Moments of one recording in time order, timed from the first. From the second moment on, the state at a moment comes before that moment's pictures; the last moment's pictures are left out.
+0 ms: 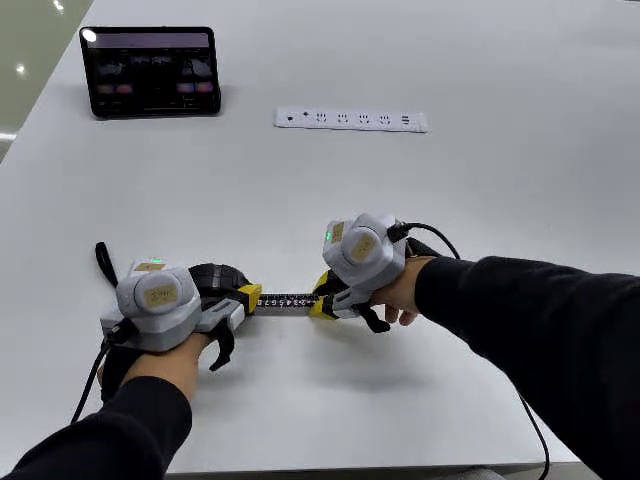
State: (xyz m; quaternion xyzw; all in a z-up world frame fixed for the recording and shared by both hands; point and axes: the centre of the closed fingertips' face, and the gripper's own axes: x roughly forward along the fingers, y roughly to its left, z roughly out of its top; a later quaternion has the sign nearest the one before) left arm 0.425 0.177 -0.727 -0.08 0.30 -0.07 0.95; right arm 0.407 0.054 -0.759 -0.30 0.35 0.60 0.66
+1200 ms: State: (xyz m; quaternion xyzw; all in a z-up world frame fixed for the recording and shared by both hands) left arm 0.424 0.176 -0.728 -0.08 0.30 -0.07 0.95; right arm 0.405 0.093 -0.760 -0.28 0.33 0.61 0.66
